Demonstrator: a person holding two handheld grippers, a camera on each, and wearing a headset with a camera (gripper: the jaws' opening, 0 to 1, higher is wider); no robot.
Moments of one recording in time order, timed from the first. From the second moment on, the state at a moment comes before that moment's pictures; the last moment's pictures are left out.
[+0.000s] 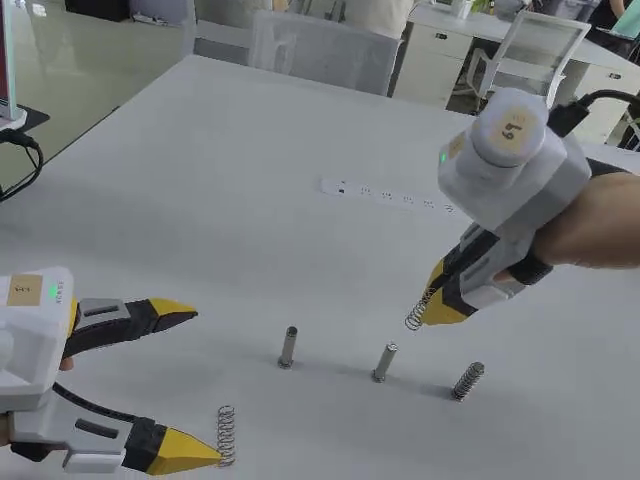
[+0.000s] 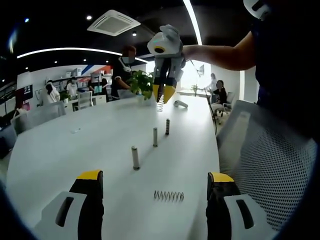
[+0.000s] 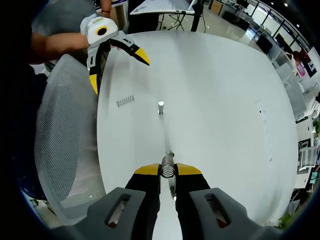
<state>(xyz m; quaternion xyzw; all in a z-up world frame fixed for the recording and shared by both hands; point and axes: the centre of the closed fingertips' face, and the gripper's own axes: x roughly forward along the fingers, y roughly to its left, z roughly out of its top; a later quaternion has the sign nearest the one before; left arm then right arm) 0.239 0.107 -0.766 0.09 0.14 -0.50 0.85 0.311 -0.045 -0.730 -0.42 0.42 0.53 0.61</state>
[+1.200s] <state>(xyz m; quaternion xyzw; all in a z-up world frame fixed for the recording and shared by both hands) 0.240 0.108 -0.763 0.09 0.15 -0.50 0.85 0.320 -0.044 -0.784 -0.41 0.46 0.53 0.58</state>
